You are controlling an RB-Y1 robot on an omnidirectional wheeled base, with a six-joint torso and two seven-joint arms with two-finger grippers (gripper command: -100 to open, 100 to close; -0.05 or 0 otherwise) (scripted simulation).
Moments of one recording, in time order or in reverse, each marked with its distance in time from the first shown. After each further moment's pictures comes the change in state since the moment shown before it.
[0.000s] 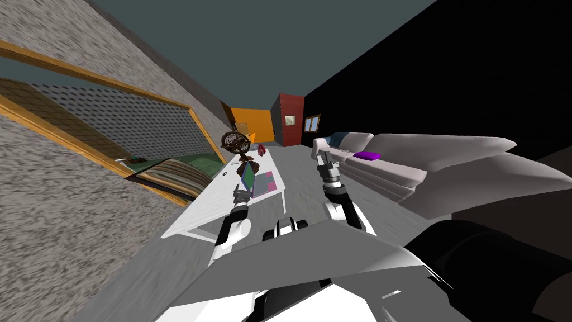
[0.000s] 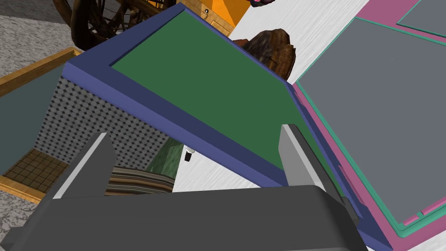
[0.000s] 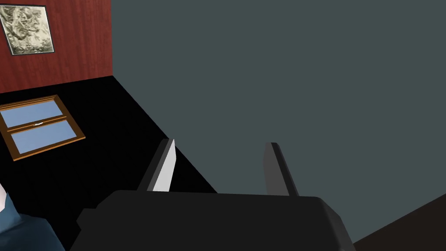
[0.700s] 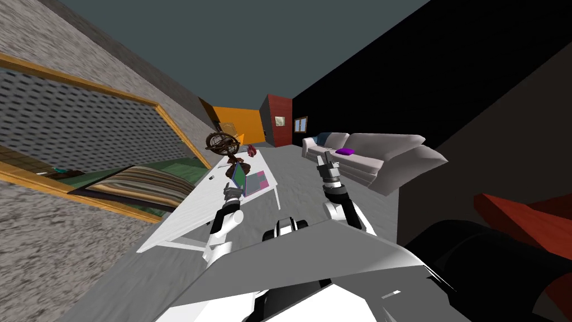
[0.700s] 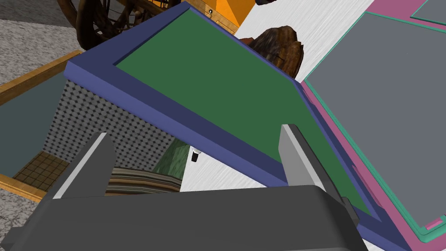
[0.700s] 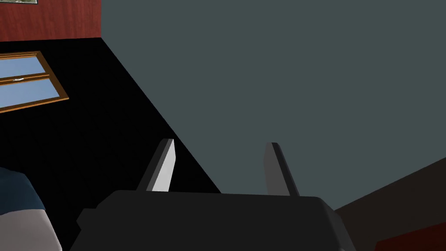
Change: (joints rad) left arm -0.205 0.032 0.222 0.184 0.011 0.008 -0.002; right arm 0.000 0.000 0.000 0.000 0.000 0.000 0.000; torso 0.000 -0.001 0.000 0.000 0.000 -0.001
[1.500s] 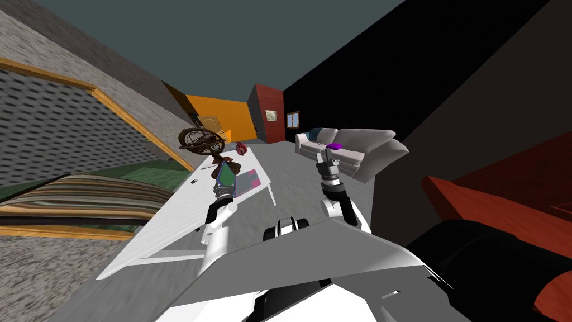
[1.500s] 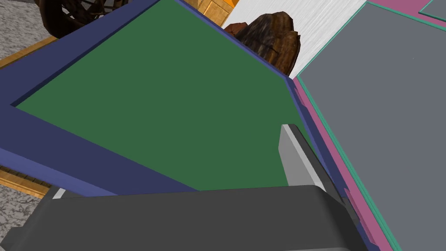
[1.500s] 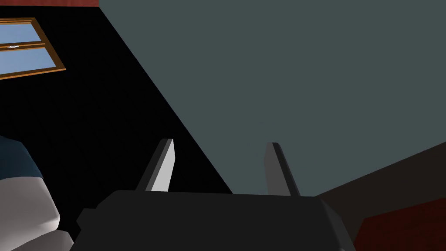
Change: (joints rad) left arm -0.225 0.036 0.224 0.211 0.010 0.000 -0.004; right arm -0.054 0.022 0.009 0.000 0.000 0.000 0.000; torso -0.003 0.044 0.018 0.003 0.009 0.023
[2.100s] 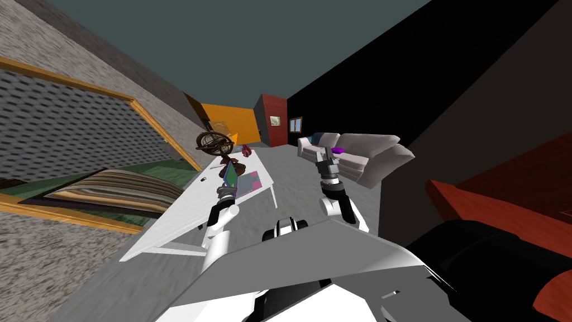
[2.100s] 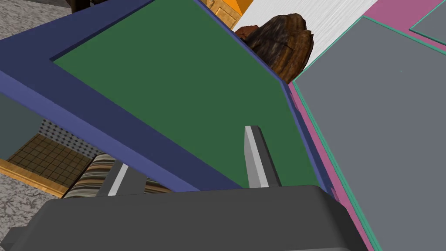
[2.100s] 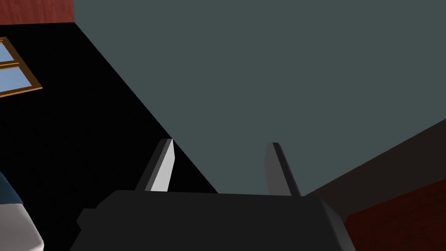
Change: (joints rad) left arm 0.064 -0.009 -0.065 -0.052 -0.001 0.000 0.005; right arm -0.026 0.008 0.005 0.000 0.000 0.000 0.000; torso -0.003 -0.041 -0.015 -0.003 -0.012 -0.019
